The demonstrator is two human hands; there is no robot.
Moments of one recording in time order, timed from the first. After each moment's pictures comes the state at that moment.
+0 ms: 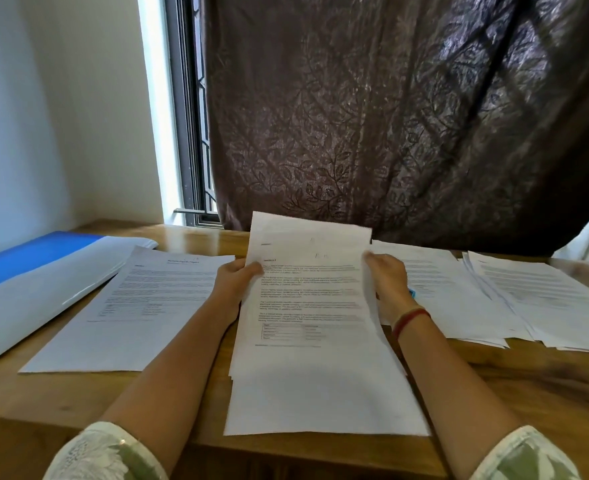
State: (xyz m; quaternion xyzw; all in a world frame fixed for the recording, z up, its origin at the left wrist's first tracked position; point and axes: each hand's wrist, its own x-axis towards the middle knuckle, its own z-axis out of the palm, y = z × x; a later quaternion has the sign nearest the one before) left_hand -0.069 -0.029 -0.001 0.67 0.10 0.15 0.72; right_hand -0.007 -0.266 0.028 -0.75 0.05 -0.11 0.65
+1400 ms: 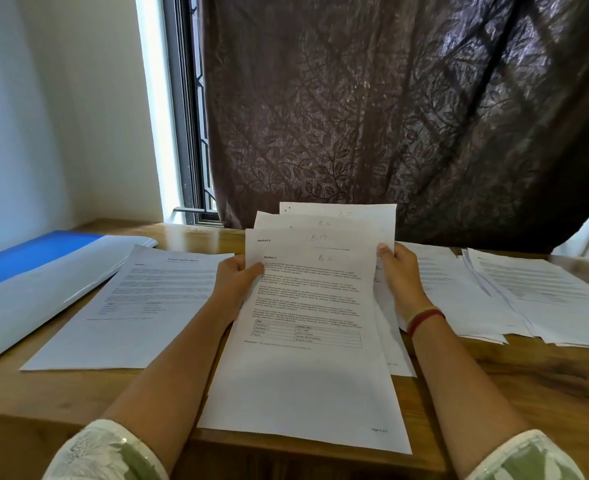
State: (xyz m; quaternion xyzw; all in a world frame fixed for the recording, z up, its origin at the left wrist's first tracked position) left_hand -0.073 -0.037 0.000 0.71 0.07 0.21 0.67; right_hand -0.019 -0.287 0.034 -0.73 -0.07 -0.14 0.67
